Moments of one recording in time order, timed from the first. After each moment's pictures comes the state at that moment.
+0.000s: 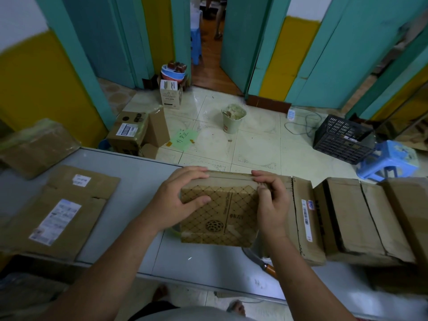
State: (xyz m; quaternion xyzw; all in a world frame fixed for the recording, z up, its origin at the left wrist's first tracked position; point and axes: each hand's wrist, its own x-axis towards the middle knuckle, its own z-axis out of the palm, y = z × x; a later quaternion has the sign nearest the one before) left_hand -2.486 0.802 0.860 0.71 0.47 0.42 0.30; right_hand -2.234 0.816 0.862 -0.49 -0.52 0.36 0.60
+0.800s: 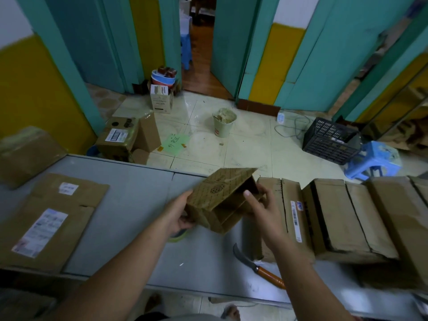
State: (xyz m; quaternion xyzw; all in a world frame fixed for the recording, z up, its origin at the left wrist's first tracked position) left_hand -2.437 0.839 0.792 0.10 0.61 0.35 0.71; right_hand -2.192 0.814 0.842 -0.59 -0.44 0.53 0.43
